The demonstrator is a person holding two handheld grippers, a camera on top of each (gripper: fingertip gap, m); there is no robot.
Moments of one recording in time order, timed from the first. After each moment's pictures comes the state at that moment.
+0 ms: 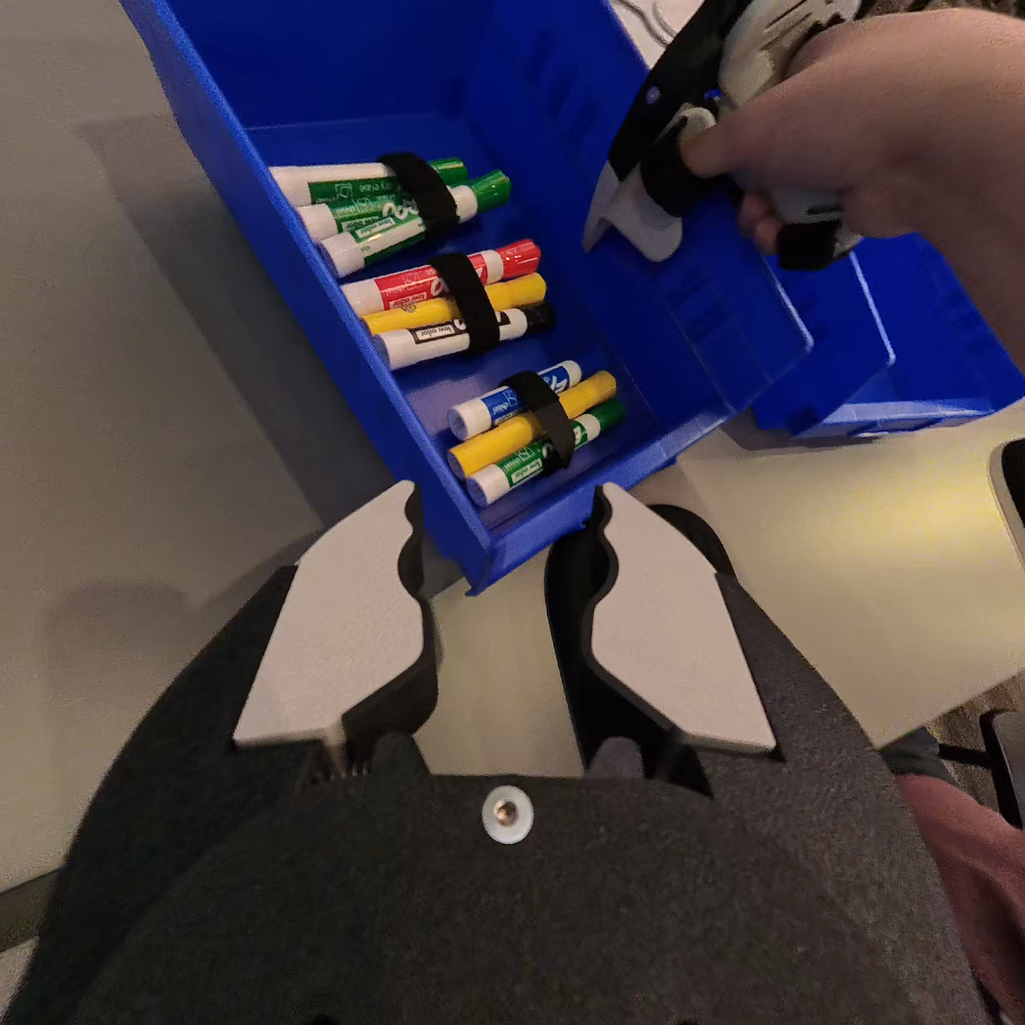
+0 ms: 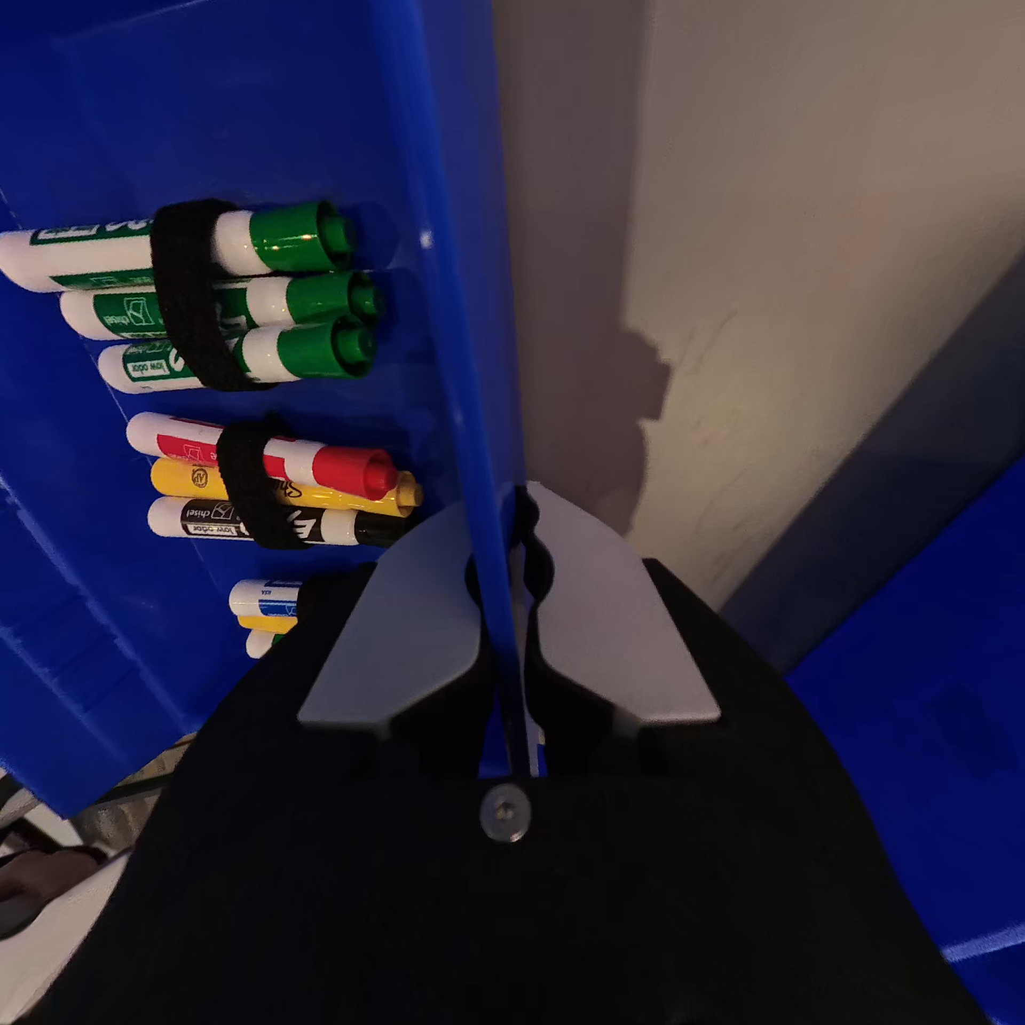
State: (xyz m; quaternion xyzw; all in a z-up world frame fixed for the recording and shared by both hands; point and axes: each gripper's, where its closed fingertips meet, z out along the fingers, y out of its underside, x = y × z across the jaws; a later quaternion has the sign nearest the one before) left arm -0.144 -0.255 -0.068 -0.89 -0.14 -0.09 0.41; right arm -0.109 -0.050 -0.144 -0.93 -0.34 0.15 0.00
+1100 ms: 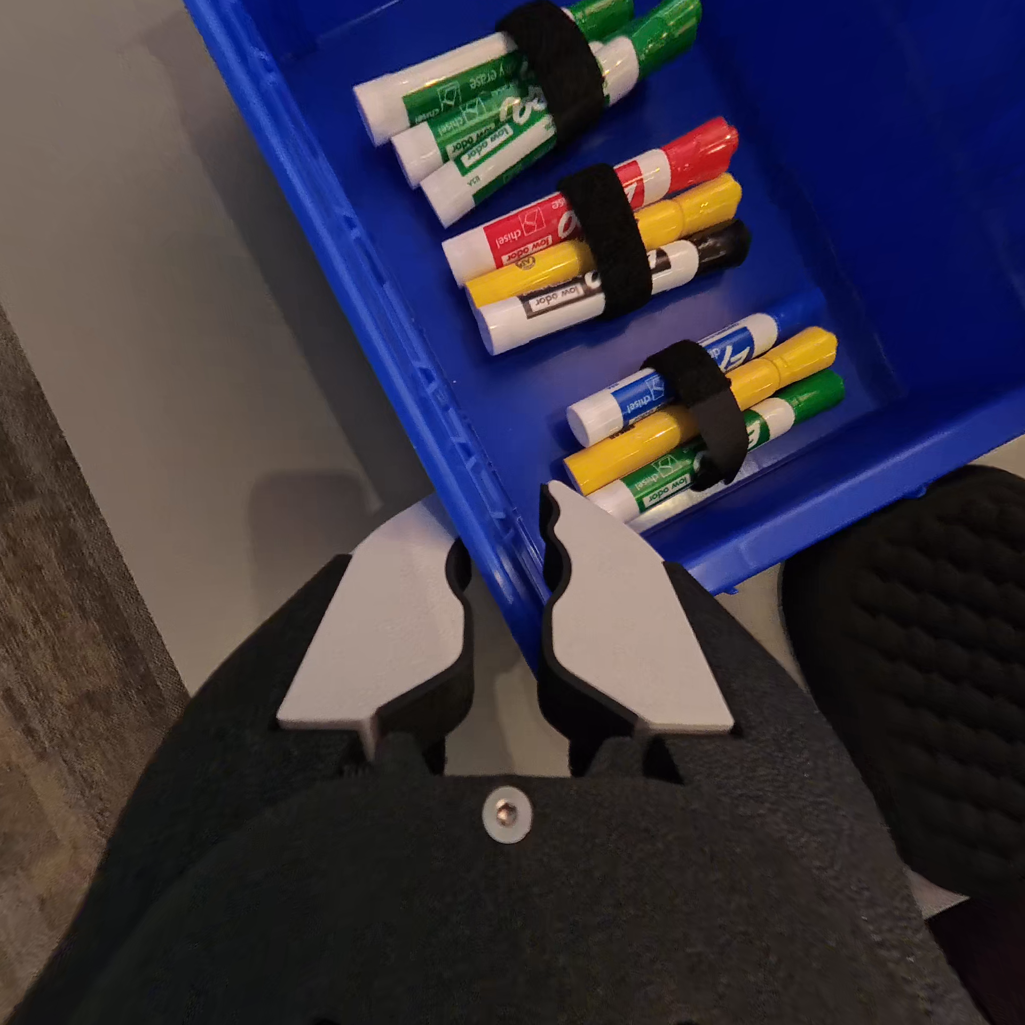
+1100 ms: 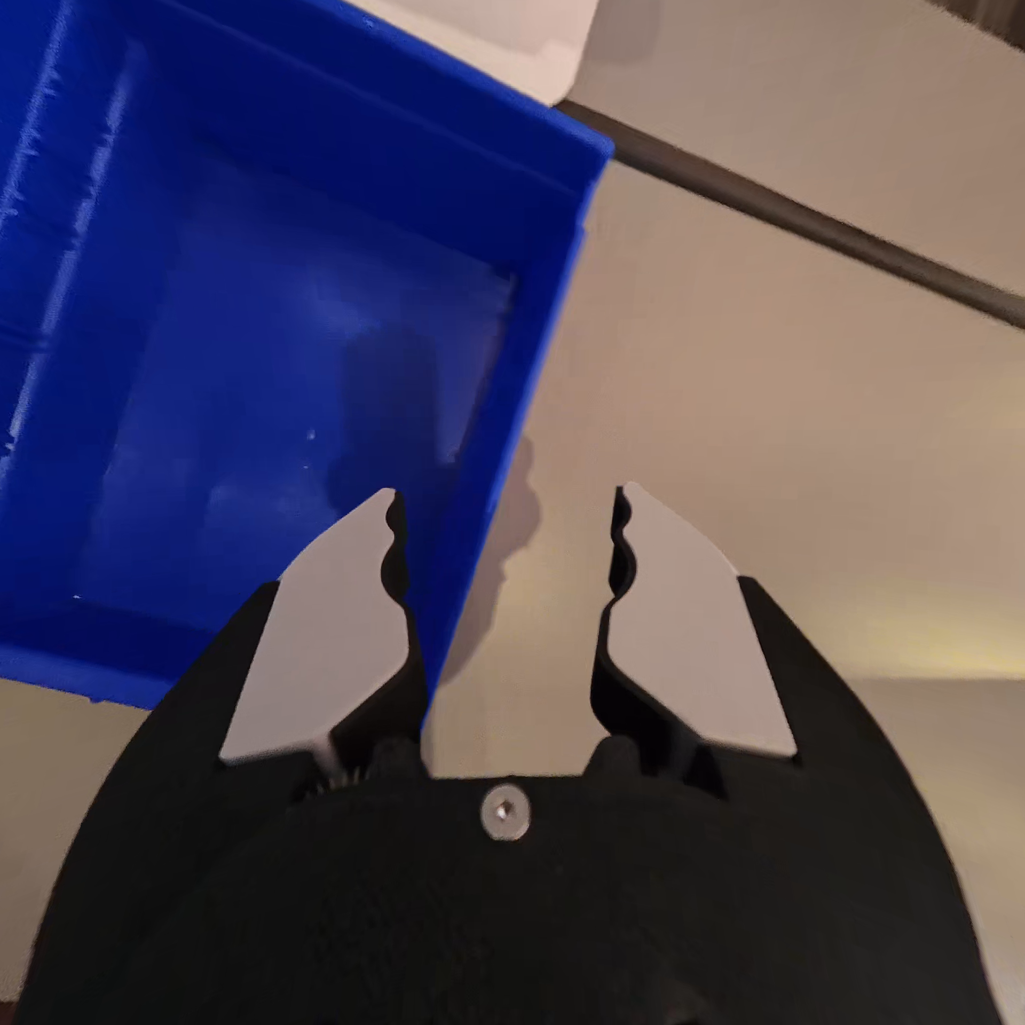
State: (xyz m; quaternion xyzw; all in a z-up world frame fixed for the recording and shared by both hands) left arm -0.215 -0.212 -0.124 -0.96 0.00 -0.01 0.28; right arm 0.199 0.085 -0.055 -0.90 -0.35 0.03 0.27
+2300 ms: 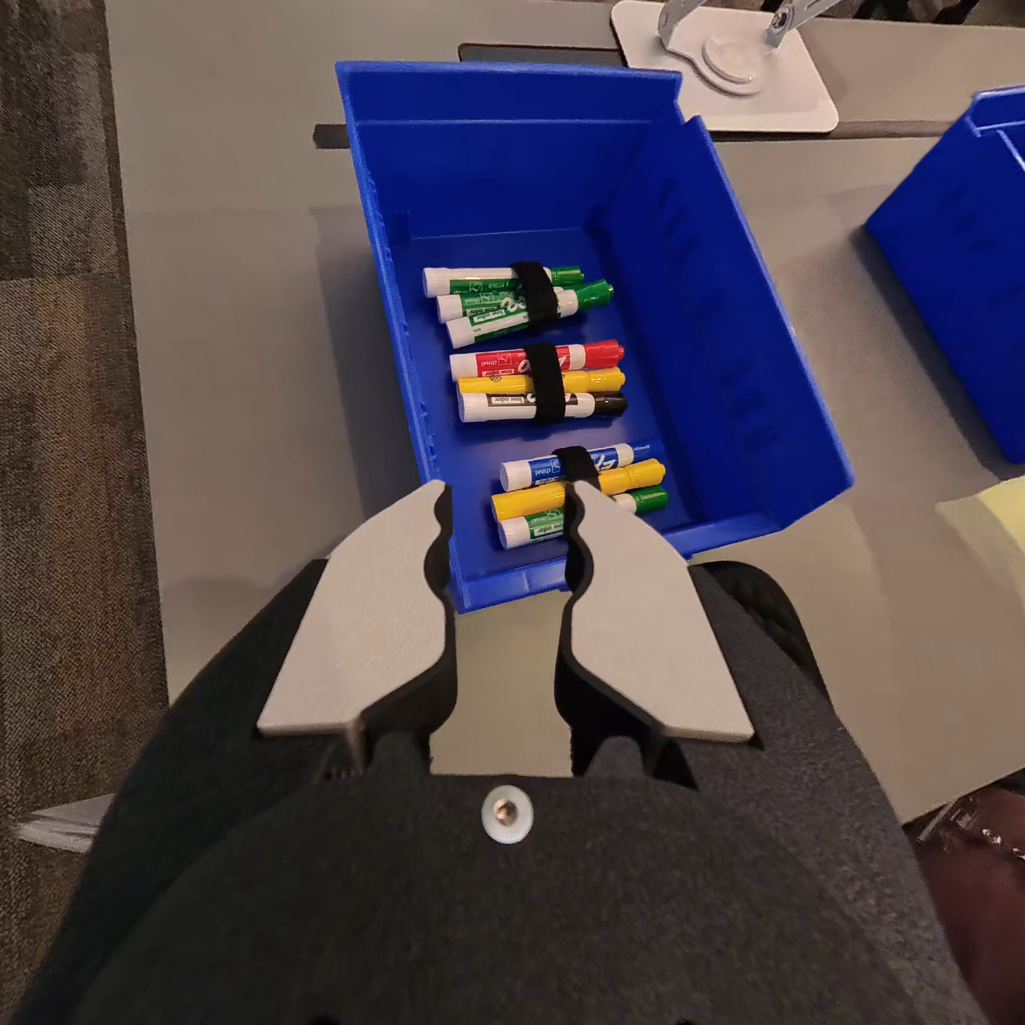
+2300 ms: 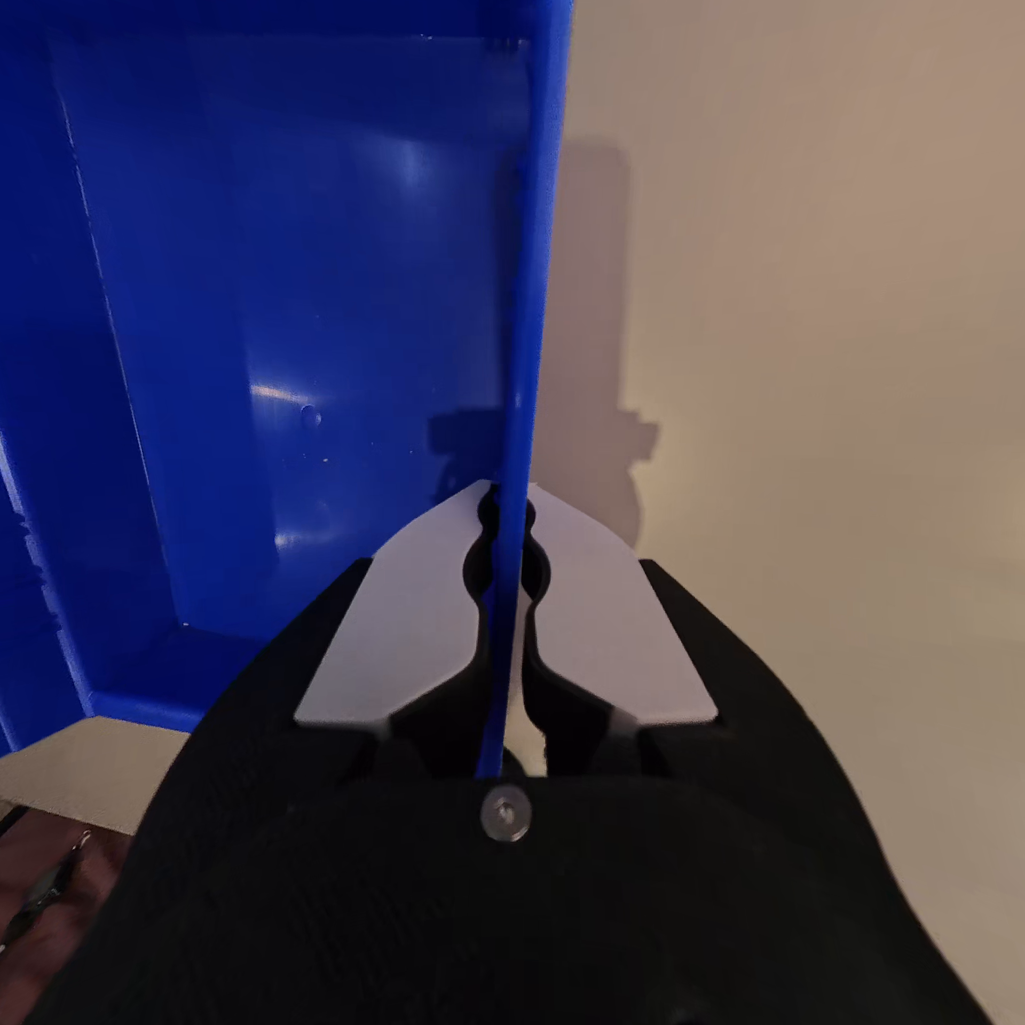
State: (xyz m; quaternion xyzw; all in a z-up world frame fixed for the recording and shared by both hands) left arm -0.191 -0.227 -0.032 -0.91 -0.11 -0.04 0.41; right arm 0.354 0.143 -0.137 -0.95 -0.29 0.11 0.09
